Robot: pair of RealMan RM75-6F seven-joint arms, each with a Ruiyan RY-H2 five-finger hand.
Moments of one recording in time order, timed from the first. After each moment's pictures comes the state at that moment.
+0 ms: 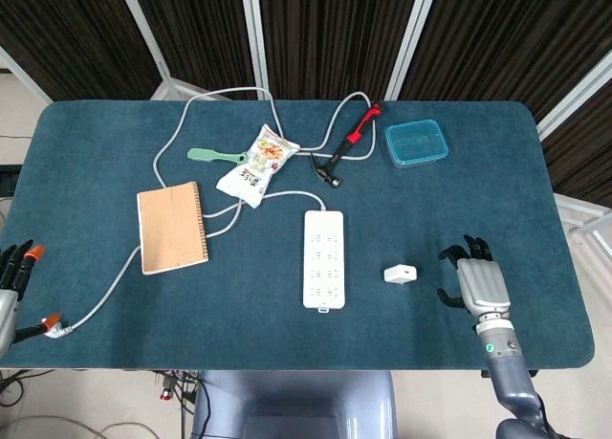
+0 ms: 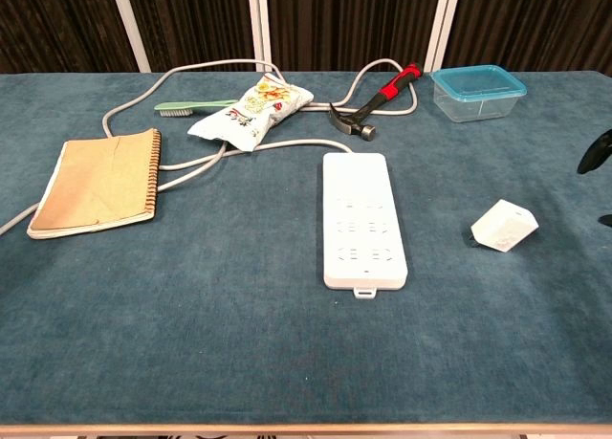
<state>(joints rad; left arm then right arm) -0.07 -1.12 -0.03 -1.56 1.53 1.52 0.04 0.35 -1.35 0.21 -1.72 -1.05 1.15 -0.43</state>
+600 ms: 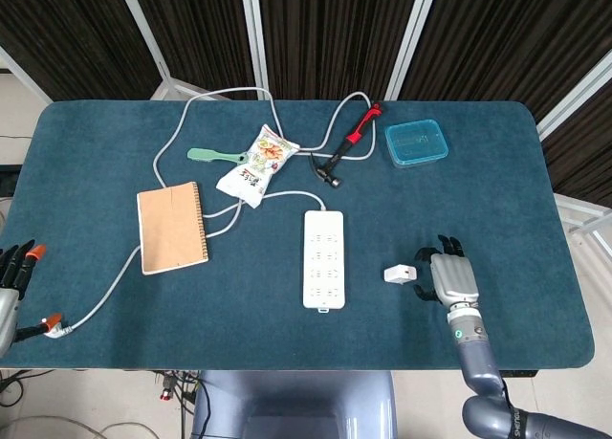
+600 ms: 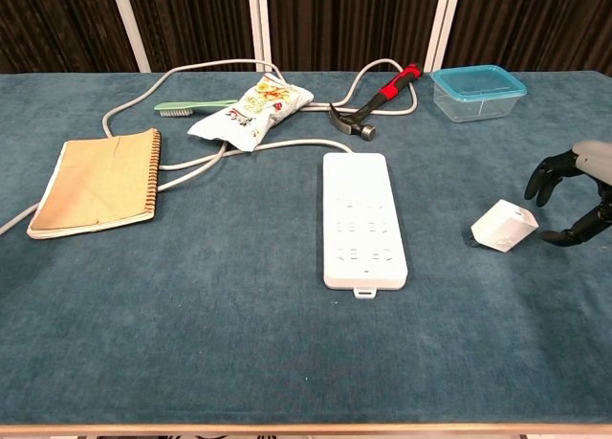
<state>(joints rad) -0.07 -1.11 -0.03 -1.57 1.52 1.50 0.03 0.44 -1.51 0.22 -1.60 -0.94 1.12 -0.46</state>
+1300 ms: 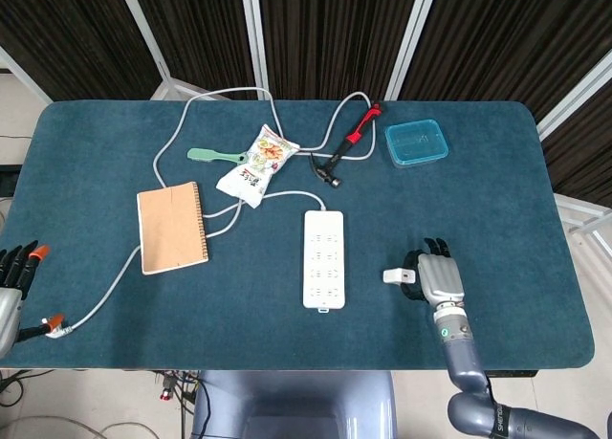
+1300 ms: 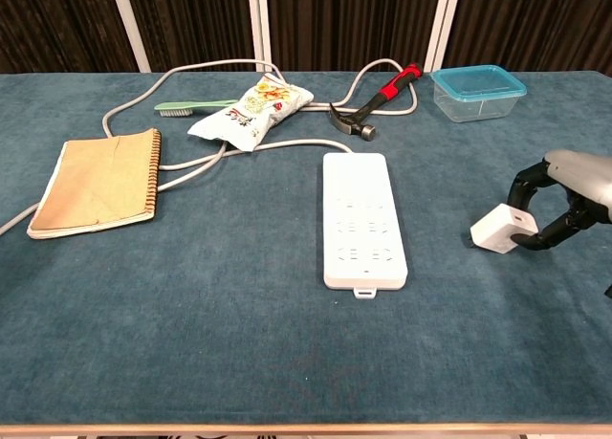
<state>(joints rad) -0.08 -1.11 -0.02 -1.58 1.52 1.49 0.03 0.47 -1.58 0.21 -1.55 -0.93 1.14 -0.44</state>
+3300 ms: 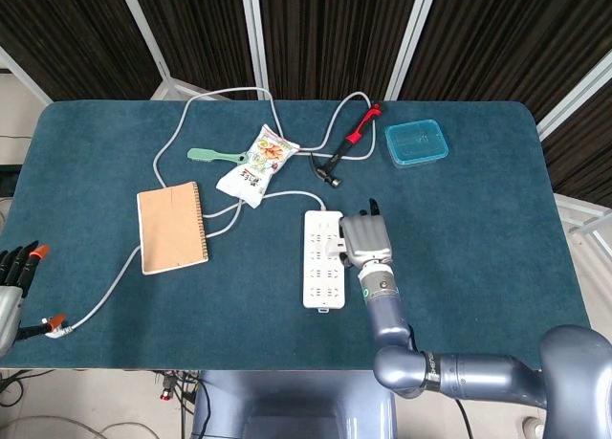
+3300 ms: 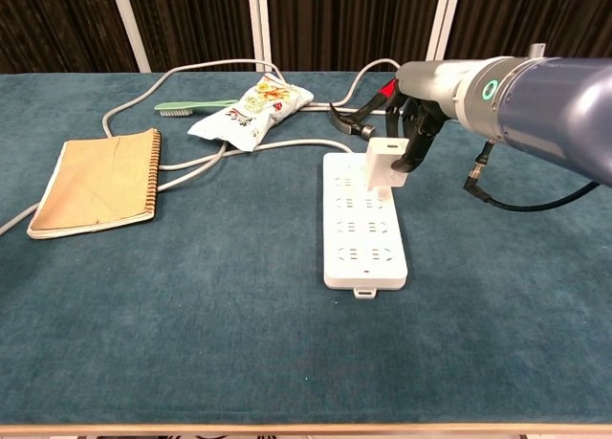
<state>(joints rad) -0.09 -1.10 -0.03 -1.60 1.48 1.45 0.01 0.97 -1.64 0.41 -1.73 -0.34 1.28 -1.01</state>
